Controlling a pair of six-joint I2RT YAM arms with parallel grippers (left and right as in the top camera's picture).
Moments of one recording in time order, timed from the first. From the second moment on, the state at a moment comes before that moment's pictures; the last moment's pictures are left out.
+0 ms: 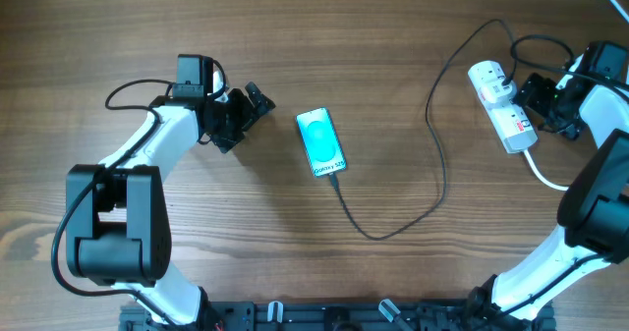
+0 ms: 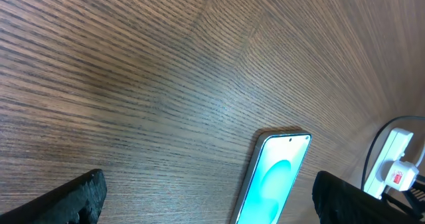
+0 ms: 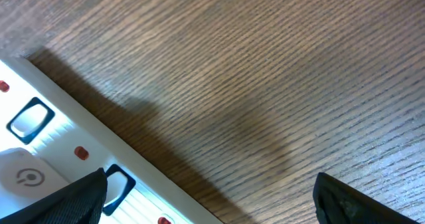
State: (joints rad) left arm -0.06 1.82 1.07 -0.42 0.46 -0.71; right arm -0.44 2.00 1.34 -0.54 -0.08 0.17
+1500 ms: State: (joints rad) left arm -0.06 1.82 1.07 -0.42 0.46 -0.71; right arm -0.31 1.99 1.37 -0.79 0.04 -0.20
